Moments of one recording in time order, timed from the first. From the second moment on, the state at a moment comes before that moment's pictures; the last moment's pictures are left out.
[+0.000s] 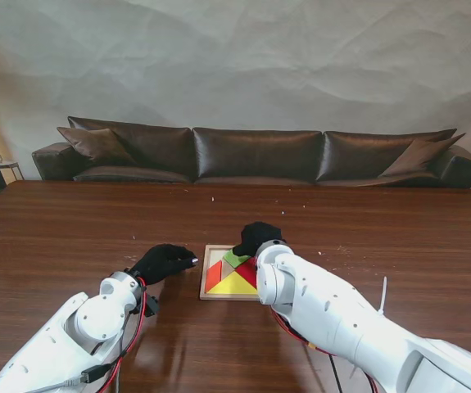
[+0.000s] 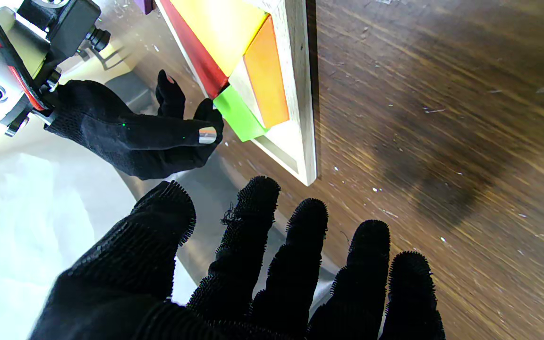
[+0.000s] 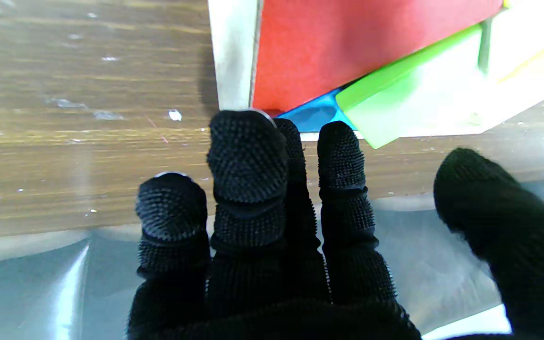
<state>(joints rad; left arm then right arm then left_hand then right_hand) 1.43 -1.13 -1.14 -1.34 0.31 -0.14 -0.03 -0.88 -1.36 0.46 -0.89 -0.49 0.39 -0.20 0.74 -0.27 0.48 -0.09 0.84 0.21 0.26 0.43 0.80 0.30 0.14 0.36 0.46 0.39 0.21 0.49 0.11 0.33 0.30 0.92 0.20 -0.58 1.16 -0.17 0.92 -0.02 0.77 0.58 1.07 0.07 0.68 0.44 1.32 -0.02 0.93 0.71 0.76 0.14 1.47 0.80</state>
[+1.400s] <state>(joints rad) 1.43 -1.13 -1.14 -1.34 0.31 -0.14 -0.03 -0.91 -1.32 0.45 -0.96 -0.55 0.38 -0.18 0.74 -0.27 0.48 -0.09 0.84 0.21 0.26 0.43 0.80 0.30 0.14 0.36 0.46 0.39 0.21 0.49 0.11 0.33 0.30 0.94 0.18 -0.46 1.11 -0.15 0.88 -0.01 0.69 0.41 1.01 0.07 0.72 0.48 1.31 0.00 0.97 0.74 0.76 0.14 1.50 0.80</state>
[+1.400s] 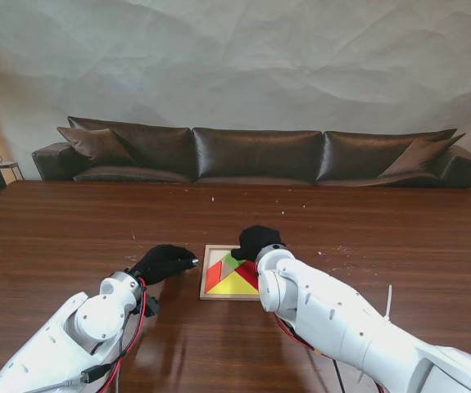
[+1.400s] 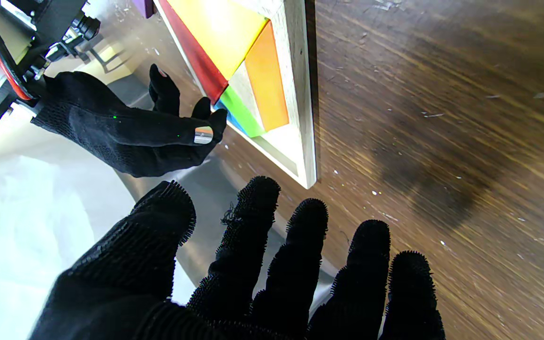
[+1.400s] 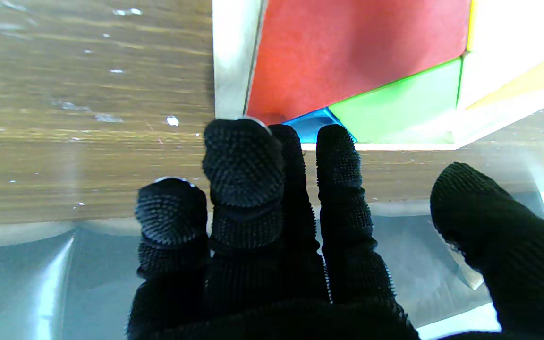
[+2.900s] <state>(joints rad) 1.44 -1.13 -1.15 -1.34 0.32 -0.15 -0.03 -1.41 -1.08 0.94 -1.51 -0.97 0.36 0.01 0.75 -0.27 0.47 -0.08 0.84 0.22 0.26 0.43 0.80 0.31 0.14 0.36 0.46 0.39 0.21 0.49 0.11 0.33 0.30 0.94 0.24 -1.12 1.30 -0.22 0.63 -0.08 0.65 0.40 0.67 0.09 0.70 0.46 1.02 0.04 0.81 0.69 0.74 0.17 1.35 0.80</state>
